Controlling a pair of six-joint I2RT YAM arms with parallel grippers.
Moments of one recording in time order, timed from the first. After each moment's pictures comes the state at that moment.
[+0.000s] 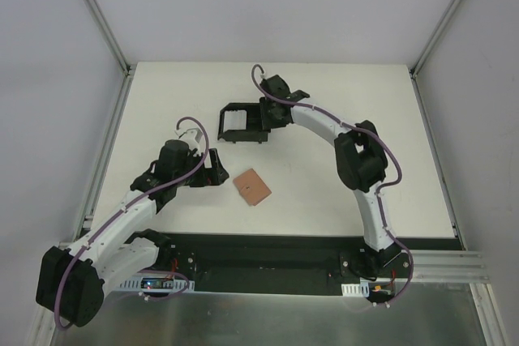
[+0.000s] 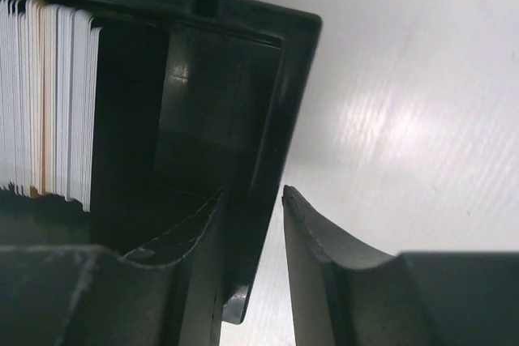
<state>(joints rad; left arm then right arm) -0.40 0.90 0.52 -0.32 0.18 -0.49 0.63 2.24 1.88 -0.60 0.09 0.38</state>
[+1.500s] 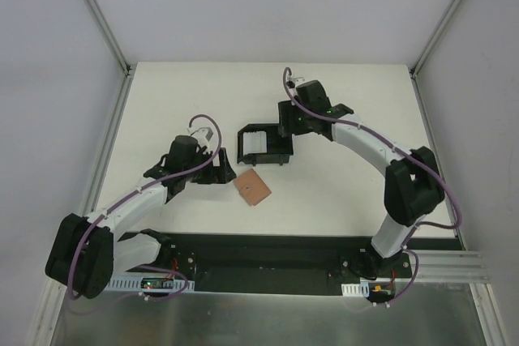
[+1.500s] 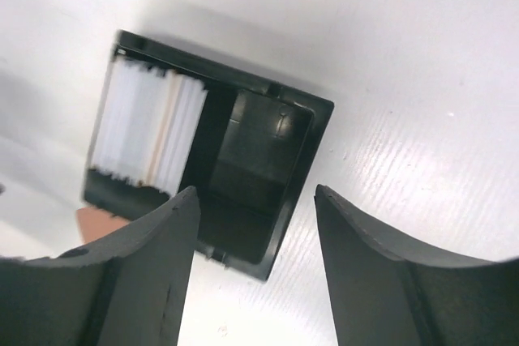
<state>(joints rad) -0.40 1.10 0.52 -0.18 0.25 -0.47 0.57 1.76 1.34 -0.42 -0.04 0.26</state>
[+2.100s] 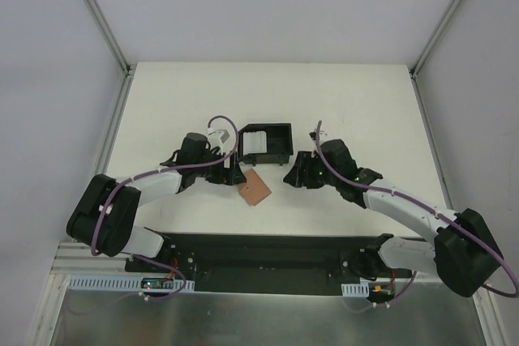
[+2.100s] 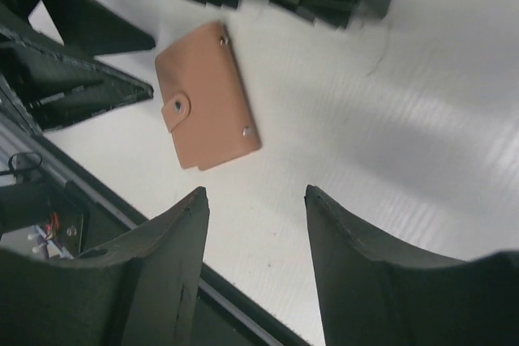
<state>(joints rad) -0.40 1.39 0.53 0.06 0.47 -0.38 0.64 1.17 0.65 -0.16 -0.18 0.59</state>
